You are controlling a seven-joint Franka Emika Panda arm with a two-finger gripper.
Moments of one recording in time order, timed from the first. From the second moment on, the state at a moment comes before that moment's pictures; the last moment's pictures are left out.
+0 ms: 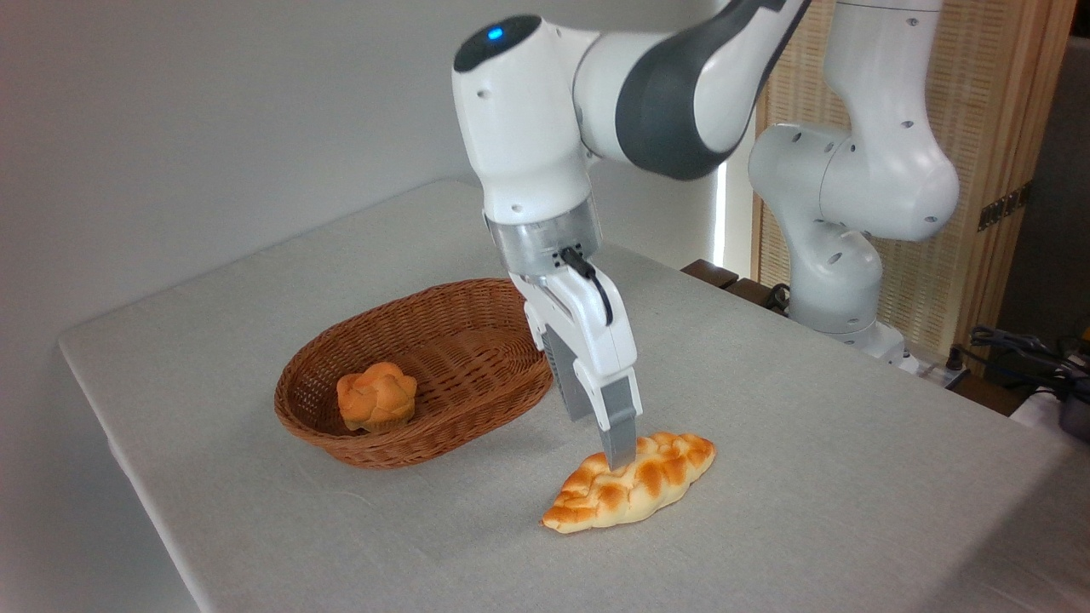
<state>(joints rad) 0.03 -0.23 0.01 -2.31 0.11 2.02 1.06</state>
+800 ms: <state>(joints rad) 0.03 -0.21 0.01 -2.39 0.20 2.13 1.06</state>
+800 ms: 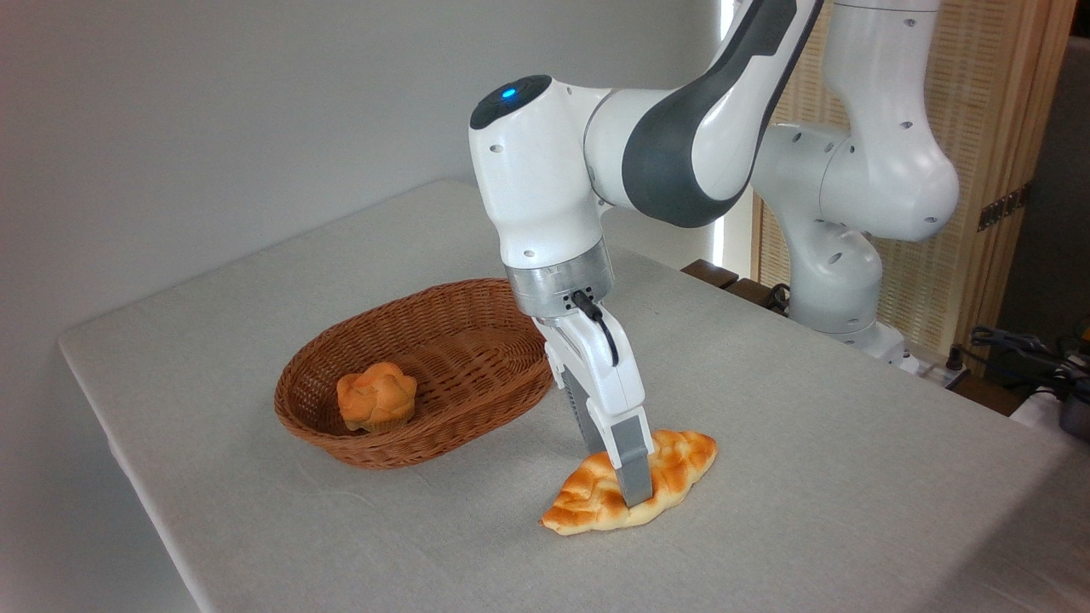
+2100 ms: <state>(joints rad) 0.01 -0.22 -0.09 -2.00 0.05 1.75 0.87</state>
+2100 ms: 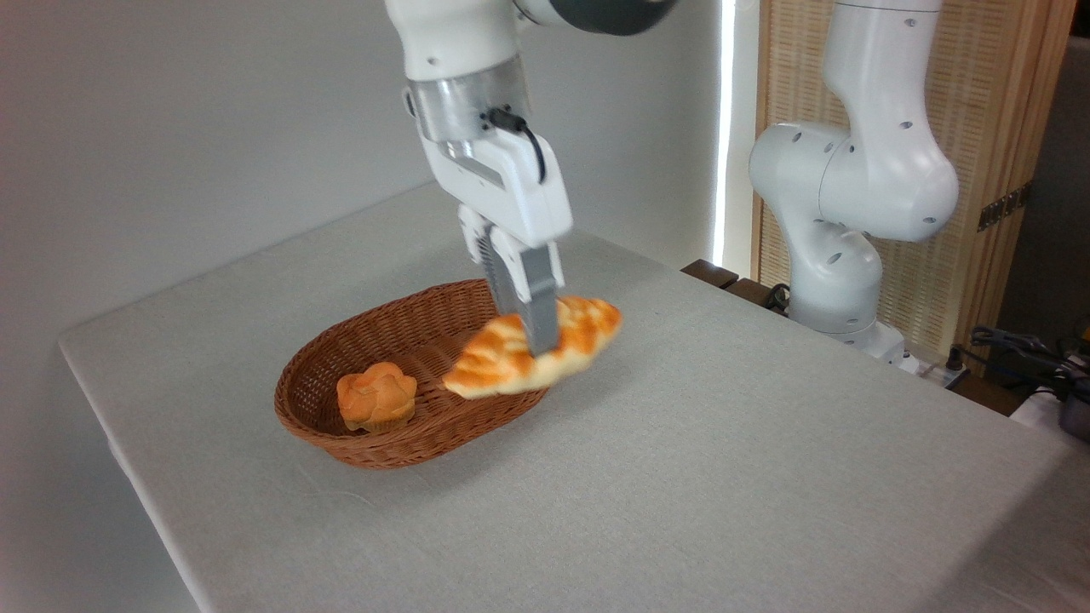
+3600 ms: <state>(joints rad) 0.01 -0.02 -0.39 -1.93 0.02 1.76 0.40</state>
